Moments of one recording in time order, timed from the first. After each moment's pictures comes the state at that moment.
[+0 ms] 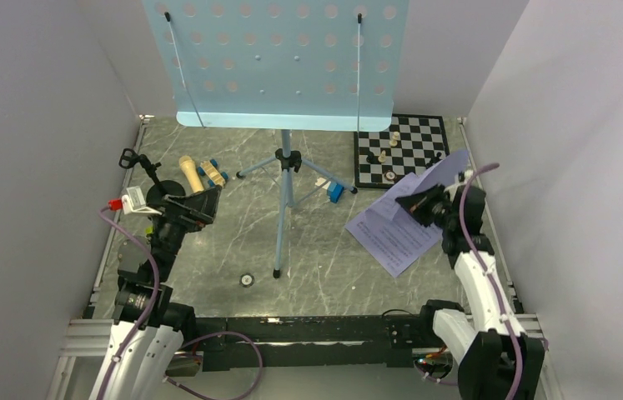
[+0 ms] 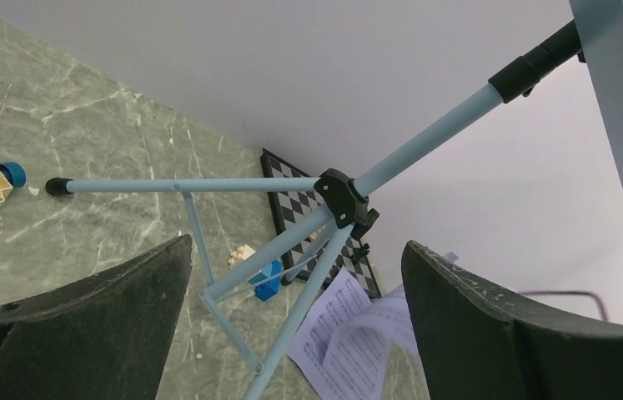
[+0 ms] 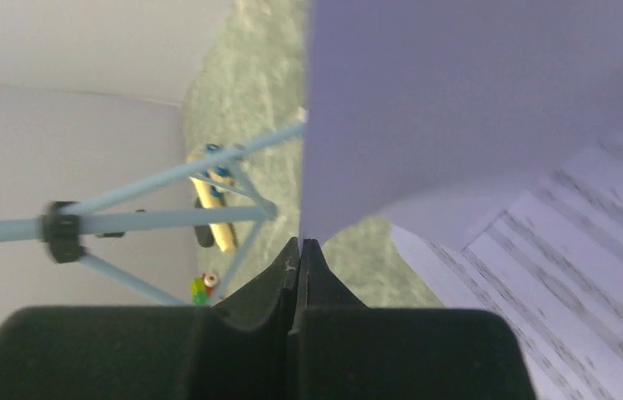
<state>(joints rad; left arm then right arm) -0.19 0.32 0.46 0.04 0.06 -0.85 -0.13 0.87 0.48 -0.08 -0.48 0.90</state>
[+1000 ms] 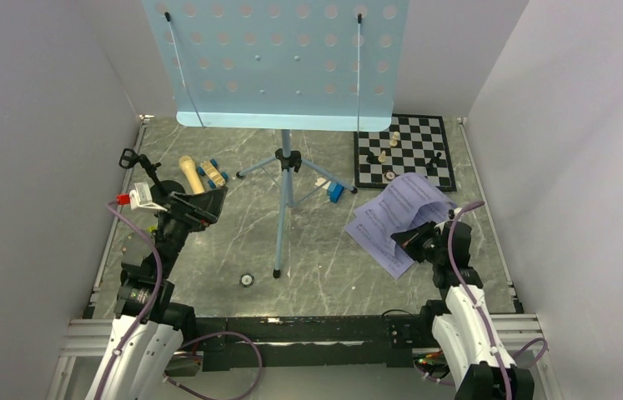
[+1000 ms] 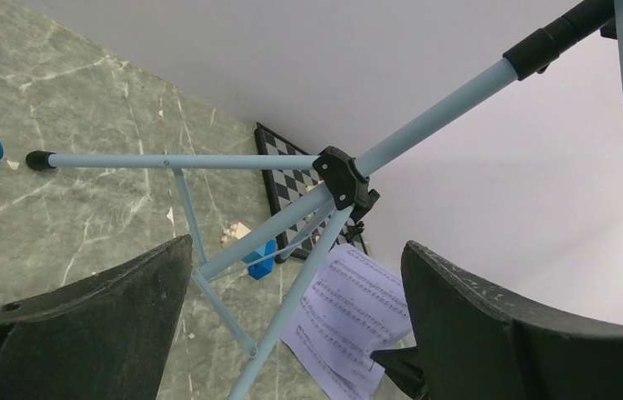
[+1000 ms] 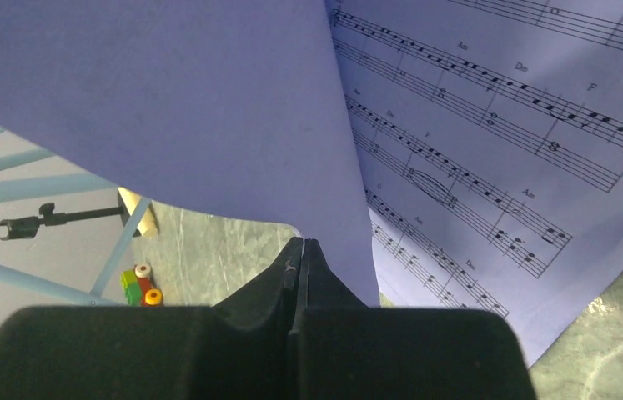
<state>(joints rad) -0.19 0.37 0.46 0.05 0.10 -0.87 -0.11 0.68 0.23 -0.13 -0.41 0.87</state>
